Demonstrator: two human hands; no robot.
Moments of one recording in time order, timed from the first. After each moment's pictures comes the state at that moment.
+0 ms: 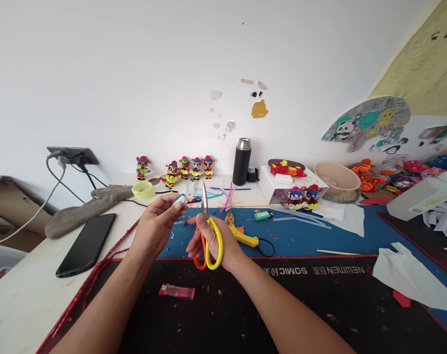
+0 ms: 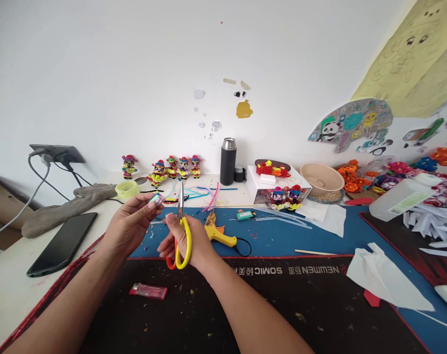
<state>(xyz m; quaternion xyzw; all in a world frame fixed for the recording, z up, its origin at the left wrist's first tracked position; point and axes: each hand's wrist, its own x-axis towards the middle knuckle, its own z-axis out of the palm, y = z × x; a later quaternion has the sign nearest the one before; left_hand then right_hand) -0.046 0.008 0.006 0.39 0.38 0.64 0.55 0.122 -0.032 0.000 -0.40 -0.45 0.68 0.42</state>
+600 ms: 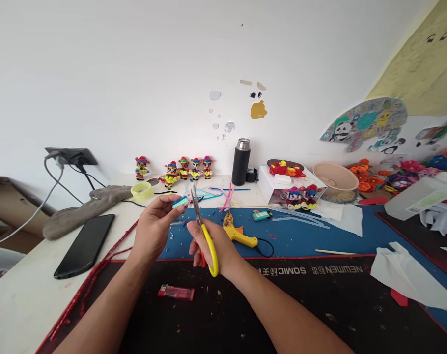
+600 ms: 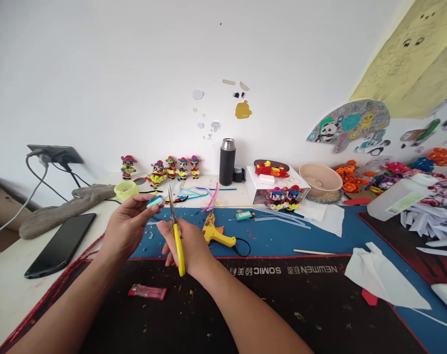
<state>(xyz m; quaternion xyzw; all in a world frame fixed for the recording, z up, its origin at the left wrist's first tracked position) -0.046 0.008 0.000 0.47 0.38 0.64 0.47 0.123 -0.039 -0.014 -0.43 -0.54 0.60 0.39</state>
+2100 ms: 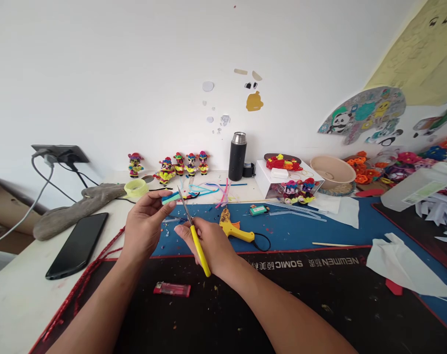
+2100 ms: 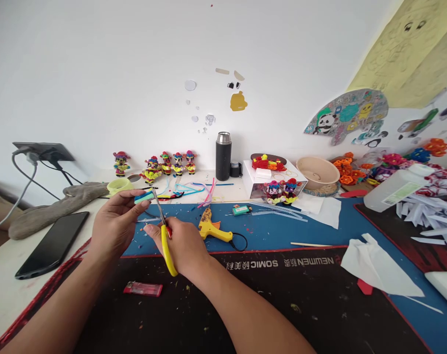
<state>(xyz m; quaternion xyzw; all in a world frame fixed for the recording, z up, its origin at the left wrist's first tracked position) -0.046 0.007 0.003 0.48 0.41 0.66 0.41 0.127 -0.046 0.004 -0.48 -0.63 0.48 0.36</state>
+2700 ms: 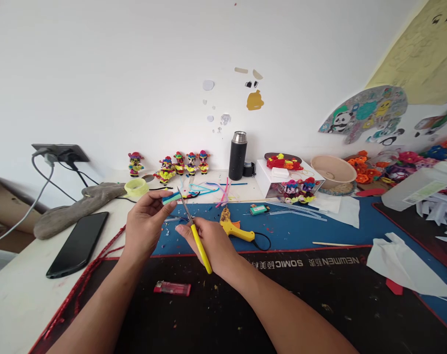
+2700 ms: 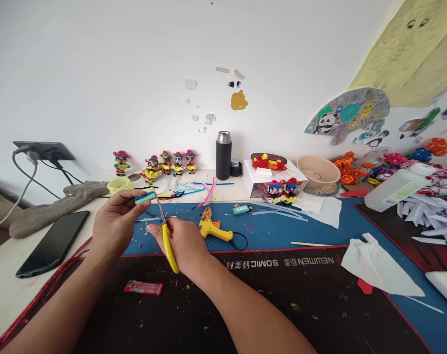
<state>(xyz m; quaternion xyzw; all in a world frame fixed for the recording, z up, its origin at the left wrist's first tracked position) -0.048 0.007 0.002 0.51 0.44 0.65 0.35 0.125 -0.041 0.002 -0.52 -0.67 0.40 0.35</state>
